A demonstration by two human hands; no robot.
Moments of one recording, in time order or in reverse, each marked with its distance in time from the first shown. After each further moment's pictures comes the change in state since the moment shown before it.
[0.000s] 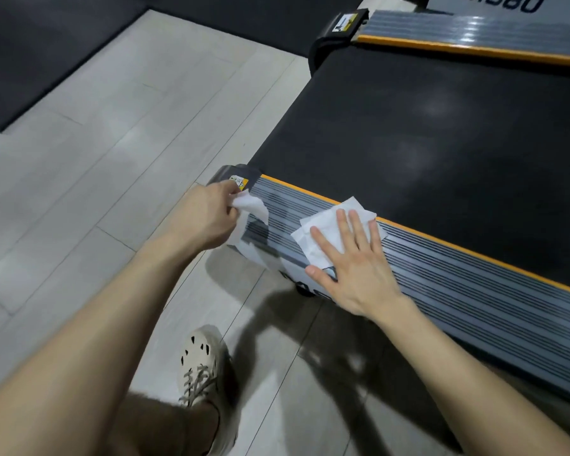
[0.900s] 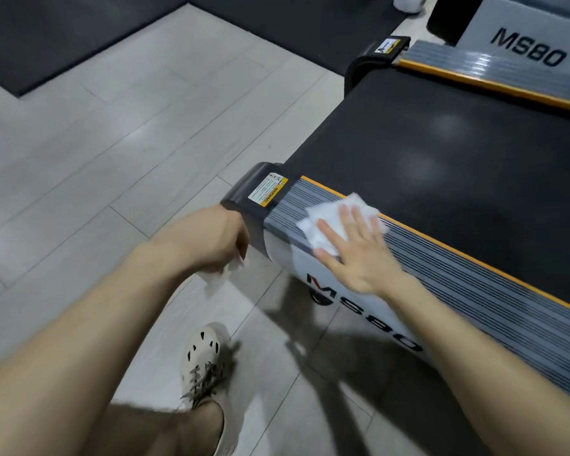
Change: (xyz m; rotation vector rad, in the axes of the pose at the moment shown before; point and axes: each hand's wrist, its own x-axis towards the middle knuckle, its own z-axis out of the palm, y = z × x) left_hand -0.054 -0.054 -0.027 0.143 -0.412 0.023; right_hand 0.058 -0.043 -0.008 0.063 -0.150 -0.040
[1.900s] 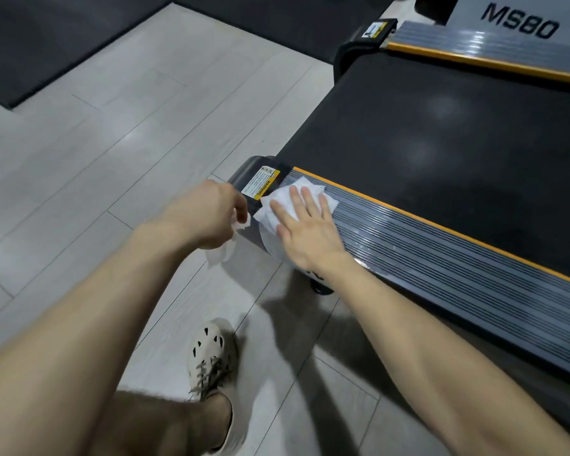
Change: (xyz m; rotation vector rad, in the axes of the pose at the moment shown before) left_hand 0.016 0.001 -0.010 0.026 0.186 -0.020; right_hand 0.054 -0.065 0.023 -0.041 0.157 -0.057
